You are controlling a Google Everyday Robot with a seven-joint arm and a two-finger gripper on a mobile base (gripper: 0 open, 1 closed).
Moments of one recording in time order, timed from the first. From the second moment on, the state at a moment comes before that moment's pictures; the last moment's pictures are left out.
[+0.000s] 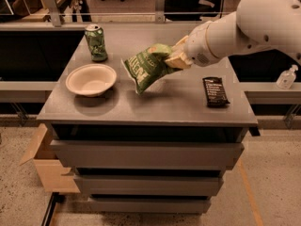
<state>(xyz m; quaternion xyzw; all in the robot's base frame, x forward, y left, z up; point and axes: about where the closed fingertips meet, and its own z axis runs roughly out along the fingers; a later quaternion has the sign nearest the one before) 0.630 -0.066 0.928 -0.55 0.70 0.08 0.44</state>
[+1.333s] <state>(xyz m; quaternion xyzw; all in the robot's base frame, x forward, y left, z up) 0.640 -0.015 0.886 -0.58 0.70 0.11 0.40</state>
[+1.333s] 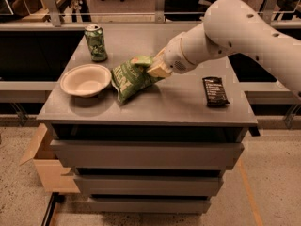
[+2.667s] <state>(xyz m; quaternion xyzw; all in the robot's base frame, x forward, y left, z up) 0.640 -0.004 0.879 -0.58 0.70 0.12 0.40</state>
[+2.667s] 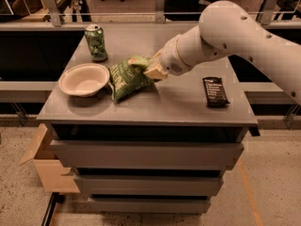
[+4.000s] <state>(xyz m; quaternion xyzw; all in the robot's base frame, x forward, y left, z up) 0.633 -0.033 0.885 -0.55 0.72 0.09 0.42</state>
